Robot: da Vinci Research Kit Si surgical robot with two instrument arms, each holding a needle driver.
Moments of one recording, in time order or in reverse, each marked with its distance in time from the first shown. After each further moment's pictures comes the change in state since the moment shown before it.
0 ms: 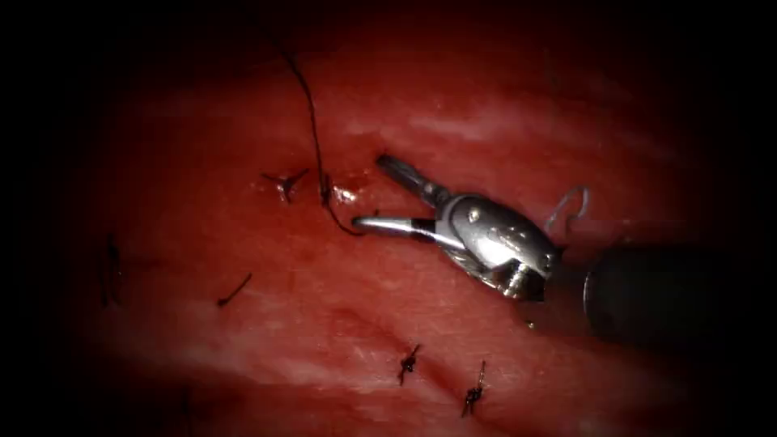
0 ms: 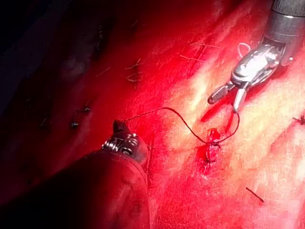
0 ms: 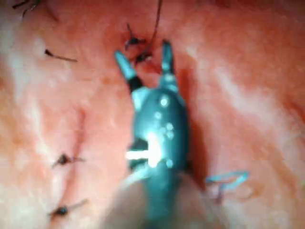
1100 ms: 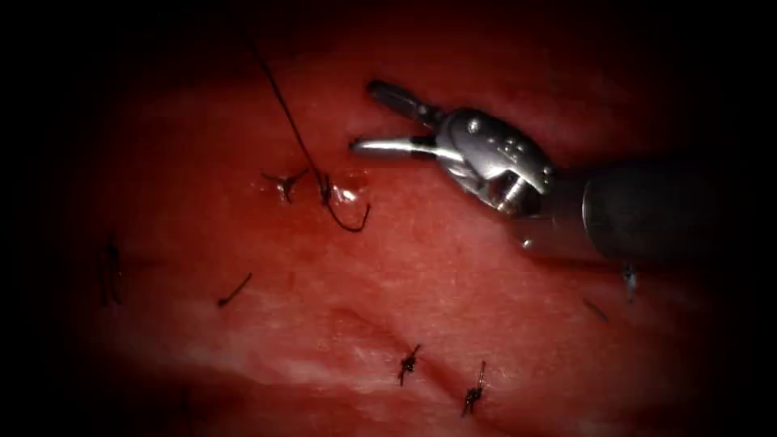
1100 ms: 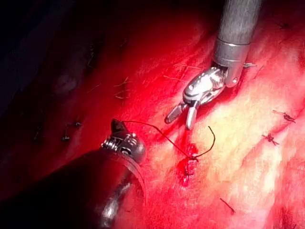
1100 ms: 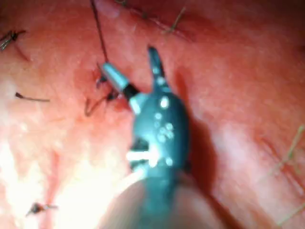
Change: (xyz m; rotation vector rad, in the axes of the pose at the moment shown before) right arm 0.001 0.004 0.004 0.139 -0.029 -0.004; left arm 0.006 -0.001 -0.005 0.033 0.027 0.037
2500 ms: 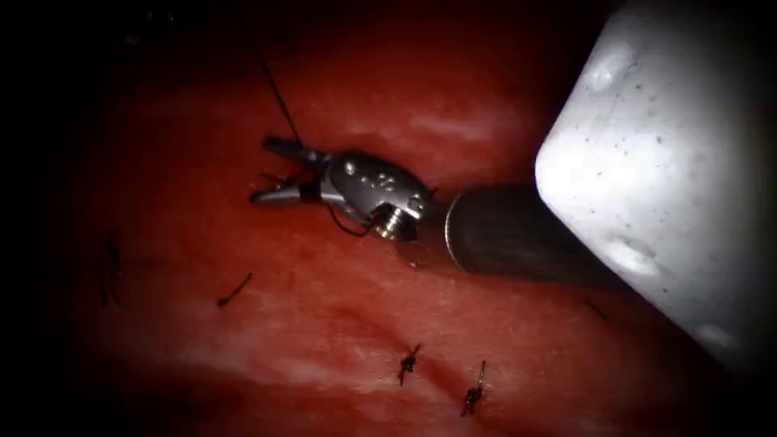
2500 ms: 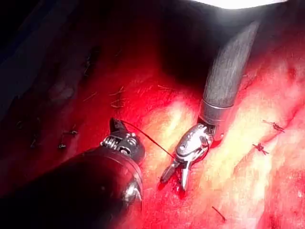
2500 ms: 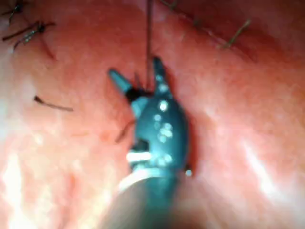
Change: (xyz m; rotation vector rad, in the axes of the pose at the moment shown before) right arm -0.005 -0.002 0.009 0.046 -0.053 -0.089; left arm 0.003 0.000 -0.001 0.006 0.045 0.007
